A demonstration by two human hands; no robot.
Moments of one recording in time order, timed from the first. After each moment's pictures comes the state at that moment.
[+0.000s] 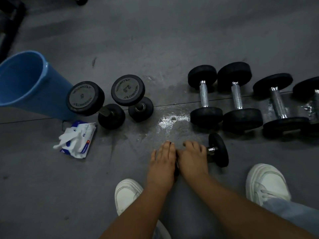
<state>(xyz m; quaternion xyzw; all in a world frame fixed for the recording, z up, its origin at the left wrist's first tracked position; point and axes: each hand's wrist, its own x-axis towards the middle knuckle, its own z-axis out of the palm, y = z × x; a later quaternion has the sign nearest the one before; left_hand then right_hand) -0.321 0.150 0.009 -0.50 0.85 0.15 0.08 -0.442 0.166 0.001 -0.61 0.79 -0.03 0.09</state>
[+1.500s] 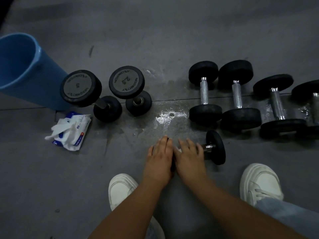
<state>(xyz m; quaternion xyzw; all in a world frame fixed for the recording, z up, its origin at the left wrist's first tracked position) -0.323 0.144 0.012 -0.50 0.84 0.20 0.09 -0.443 0.177 0.001 -0.65 0.74 0.03 0.17</state>
